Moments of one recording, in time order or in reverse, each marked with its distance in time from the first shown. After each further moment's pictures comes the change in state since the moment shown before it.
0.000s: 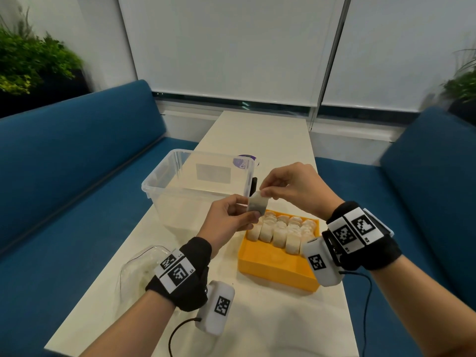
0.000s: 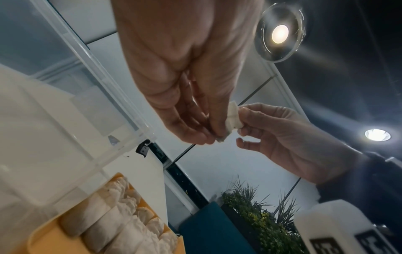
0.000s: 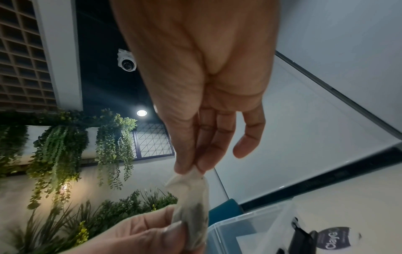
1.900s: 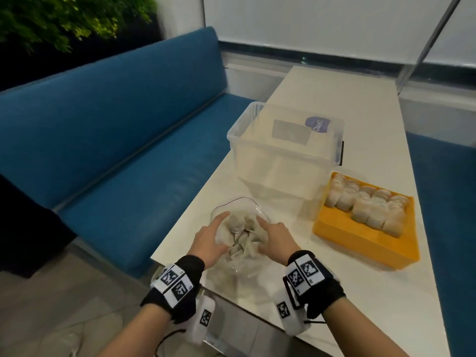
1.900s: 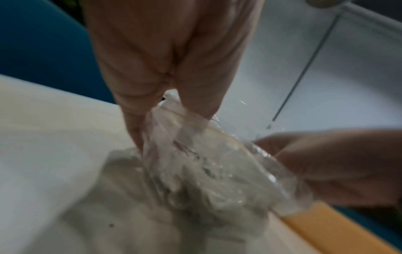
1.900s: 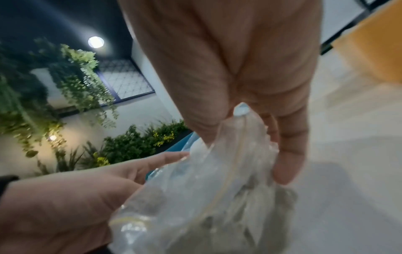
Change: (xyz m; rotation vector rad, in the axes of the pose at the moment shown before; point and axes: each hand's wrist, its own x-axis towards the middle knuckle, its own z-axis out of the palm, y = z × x) left_hand -0.134 -0.105 -0.168 0.708 0.195 -0.427; right_hand -0.034 -0.030 0.275 -0.078 -0.546 0.414
